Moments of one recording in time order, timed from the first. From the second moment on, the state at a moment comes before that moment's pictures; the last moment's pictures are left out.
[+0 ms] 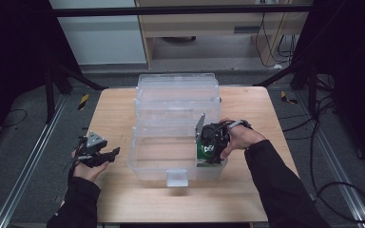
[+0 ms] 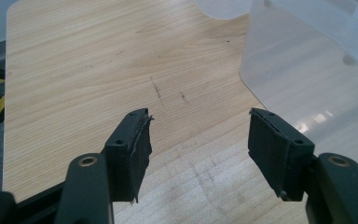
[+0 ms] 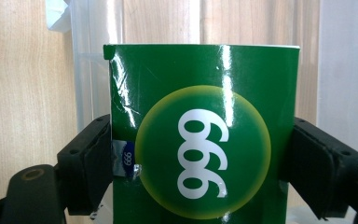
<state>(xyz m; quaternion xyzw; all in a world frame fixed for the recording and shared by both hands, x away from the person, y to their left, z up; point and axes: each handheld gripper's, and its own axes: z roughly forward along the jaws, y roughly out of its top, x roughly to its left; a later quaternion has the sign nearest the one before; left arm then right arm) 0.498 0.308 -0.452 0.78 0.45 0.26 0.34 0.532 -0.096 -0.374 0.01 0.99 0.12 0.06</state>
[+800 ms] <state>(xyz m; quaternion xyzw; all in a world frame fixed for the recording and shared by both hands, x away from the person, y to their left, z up) 0.497 0.308 -0.452 0.78 0.45 0.26 0.34 0.527 -0.093 -0.379 0.00 0.99 0.10 0.07</state>
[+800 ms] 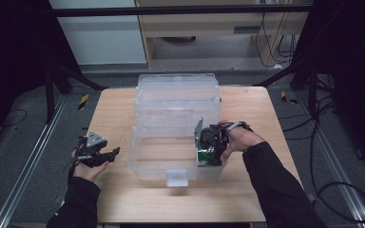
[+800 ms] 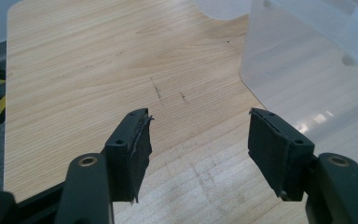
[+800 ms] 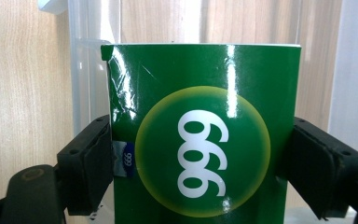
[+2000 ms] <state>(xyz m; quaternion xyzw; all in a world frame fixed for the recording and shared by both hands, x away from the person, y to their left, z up) 0.496 0.312 -0.448 0.78 0.45 0.26 0.36 0.518 -0.113 -0.351 0.07 0.98 0.17 0.07</state>
